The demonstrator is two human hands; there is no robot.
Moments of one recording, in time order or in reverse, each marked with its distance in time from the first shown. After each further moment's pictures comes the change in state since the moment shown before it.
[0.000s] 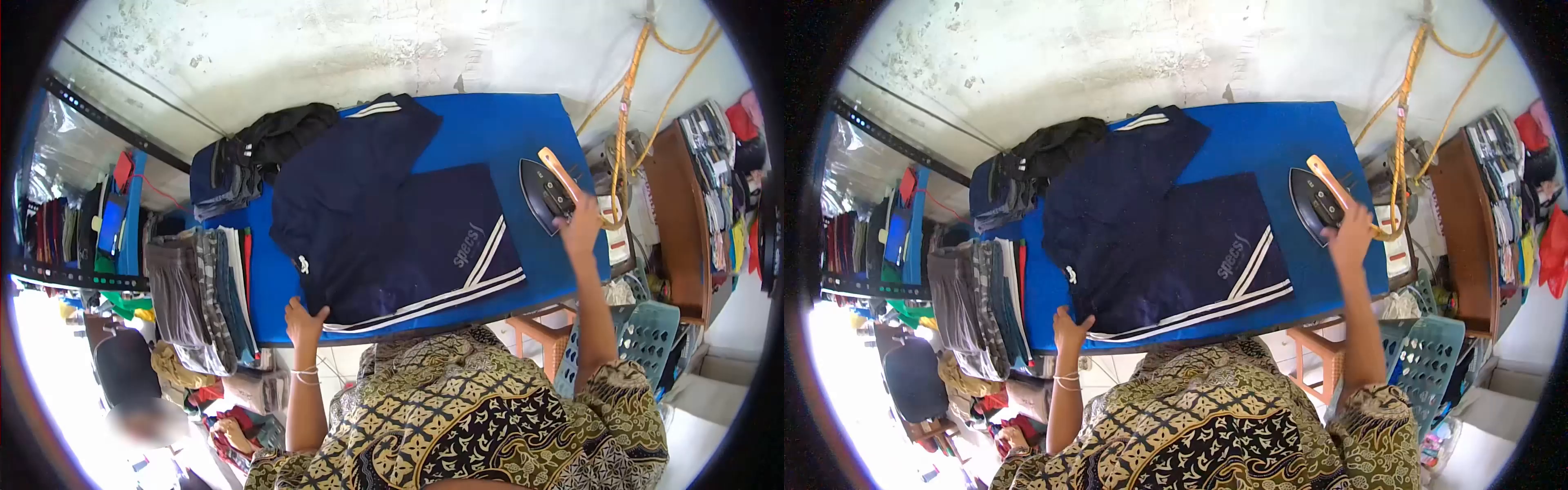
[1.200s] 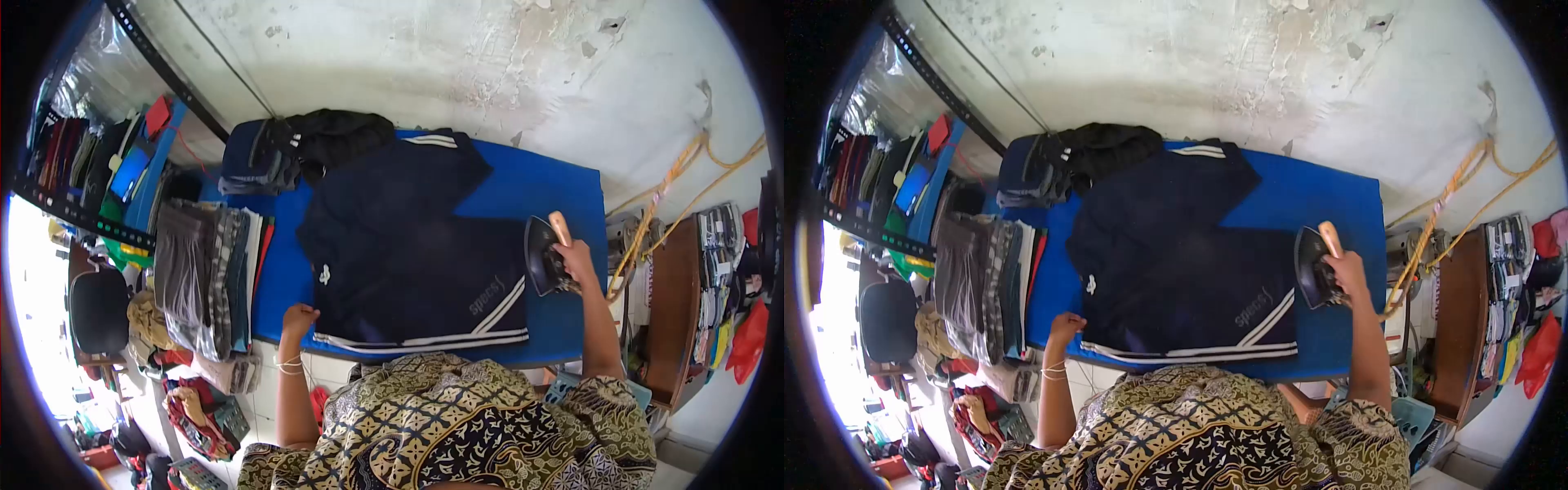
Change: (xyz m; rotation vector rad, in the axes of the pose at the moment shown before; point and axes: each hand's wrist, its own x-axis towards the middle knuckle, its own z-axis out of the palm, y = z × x) left_hand 0.062 -0.080 0.056 -0.584 -0.134 -0.144; right_hand 0.092 -0.044 0.034 0.752 -0.691 0.325
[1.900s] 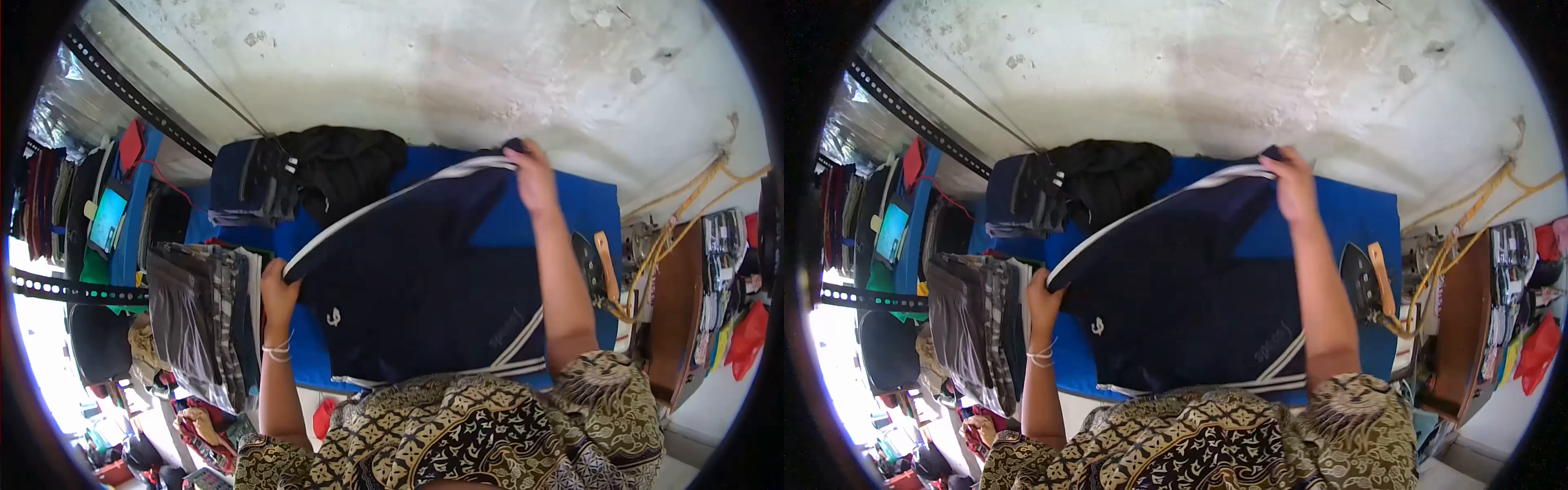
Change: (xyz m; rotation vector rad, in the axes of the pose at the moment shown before) left_hand 0.067 0.158 -0.073 0.146 0.268 0.511; right_hand 0.091 -0.210 0.147 0.742 -0.179 -0.641
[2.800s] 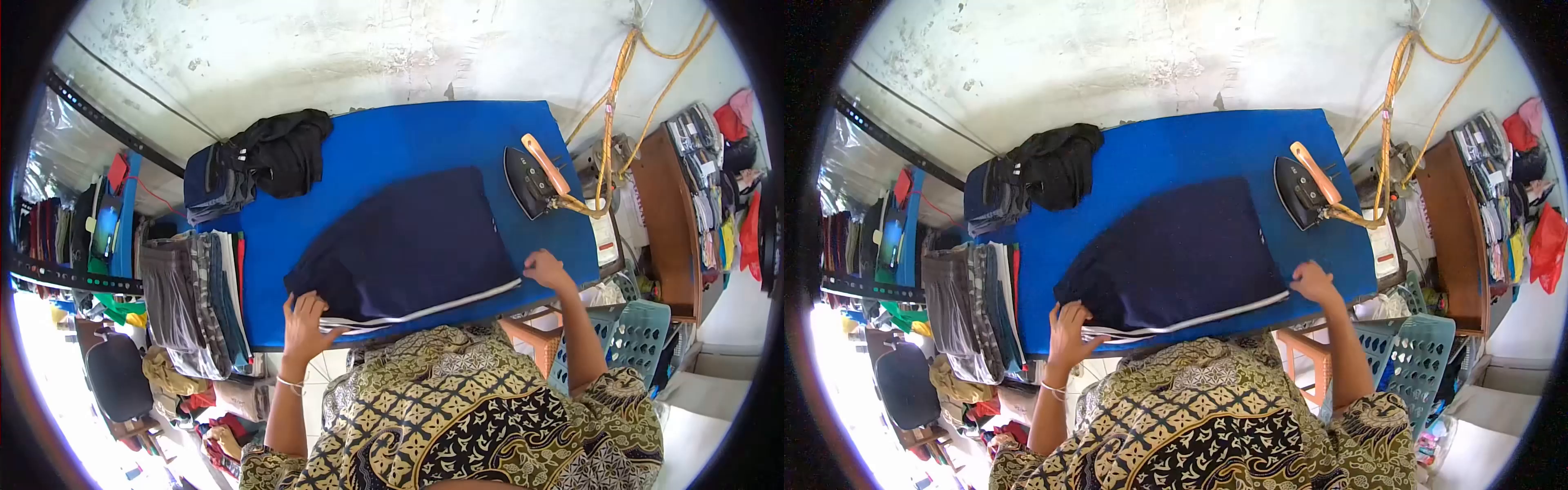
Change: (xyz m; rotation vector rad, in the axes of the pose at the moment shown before) left_hand -0.184 0.081 0.005 0.331 -0.236 0.658; right_hand -0.352 -0.032 -0.176 -1.364 -0.191 0.629
